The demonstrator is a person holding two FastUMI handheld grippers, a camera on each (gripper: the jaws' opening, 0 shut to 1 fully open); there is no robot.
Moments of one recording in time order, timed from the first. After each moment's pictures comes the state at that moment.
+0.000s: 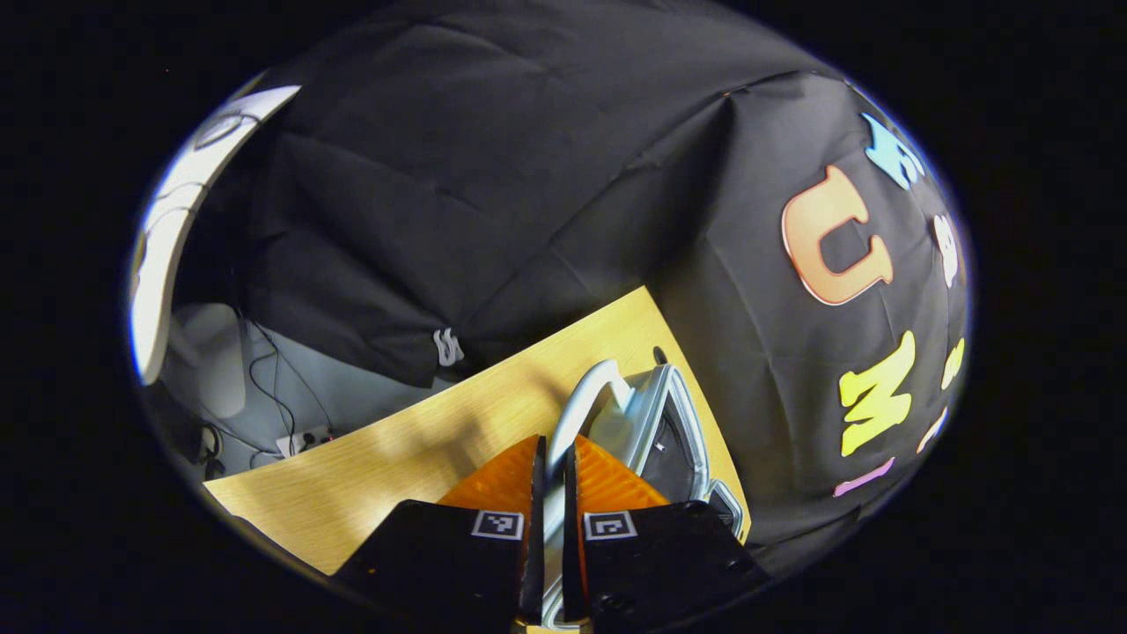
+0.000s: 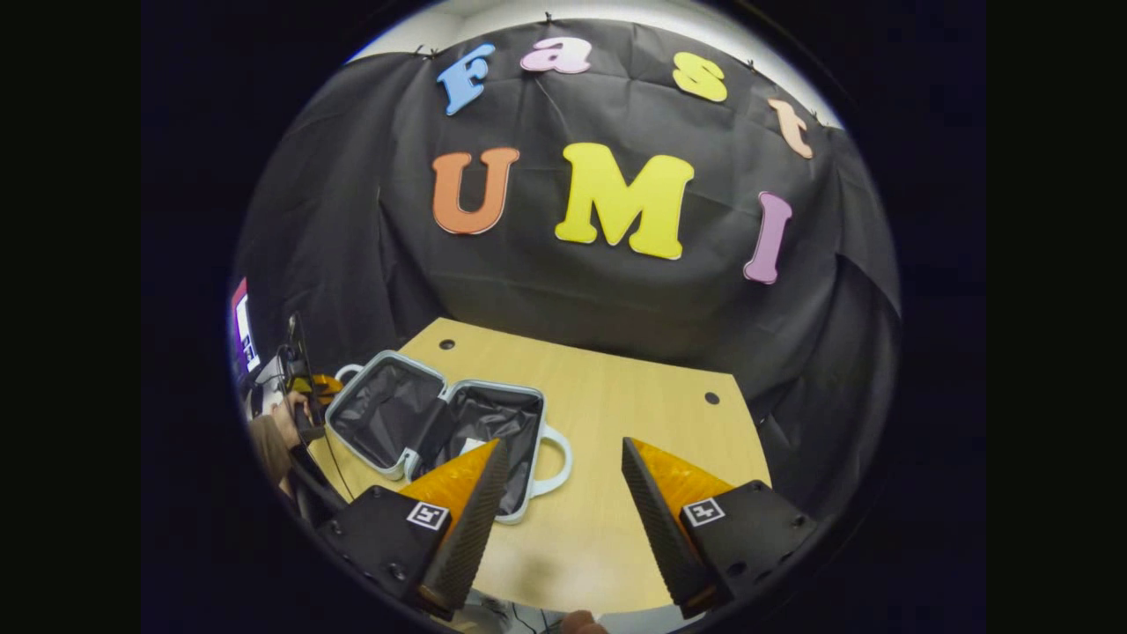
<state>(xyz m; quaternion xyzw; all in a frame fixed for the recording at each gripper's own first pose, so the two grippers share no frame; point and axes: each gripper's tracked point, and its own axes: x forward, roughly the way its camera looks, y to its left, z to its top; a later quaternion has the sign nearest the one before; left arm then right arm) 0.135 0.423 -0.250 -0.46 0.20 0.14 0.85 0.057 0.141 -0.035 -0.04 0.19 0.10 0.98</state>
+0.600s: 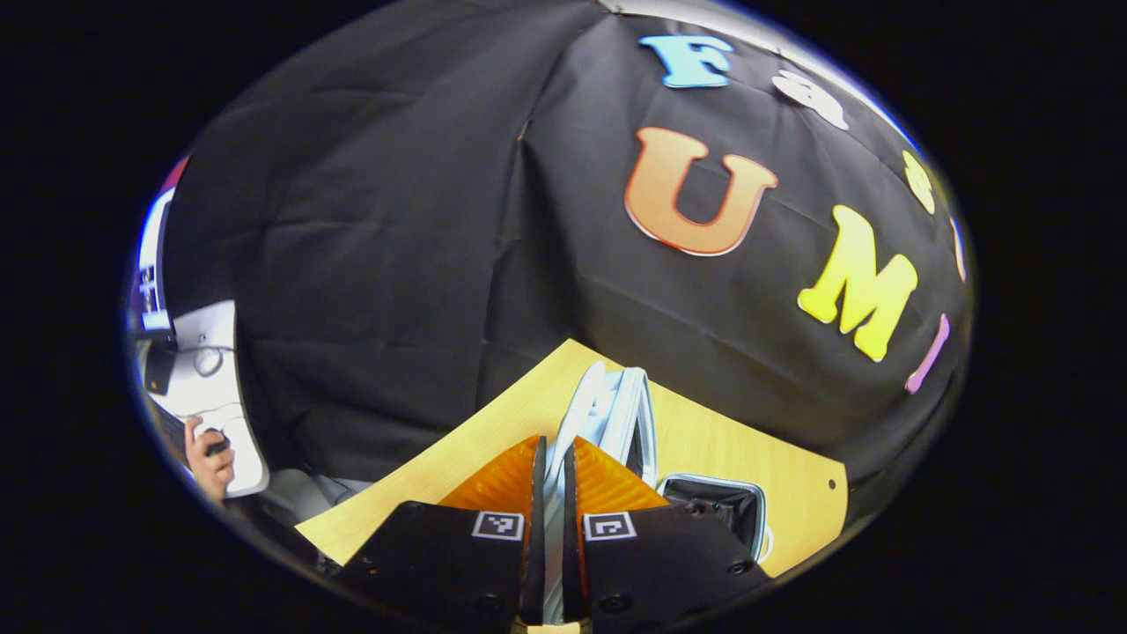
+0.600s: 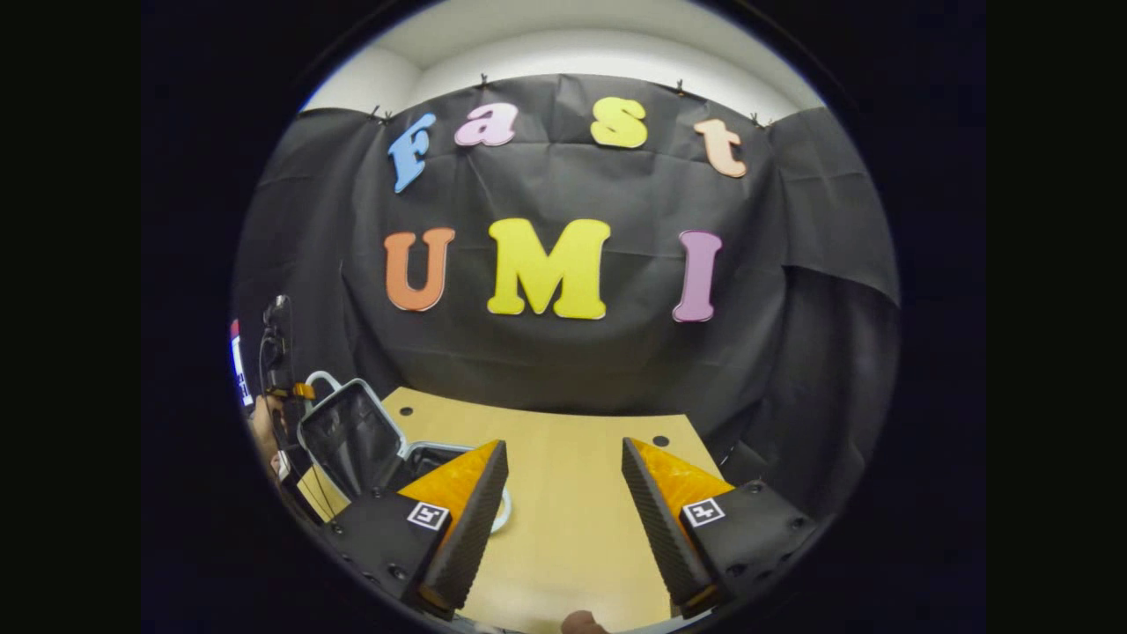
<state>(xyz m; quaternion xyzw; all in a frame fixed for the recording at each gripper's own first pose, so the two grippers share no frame) 0.135 0.313 -0.083 -0.18 0.15 0.17 0.96 0.057 0.009 0.026 0.02 0.07 0.04 1.00</state>
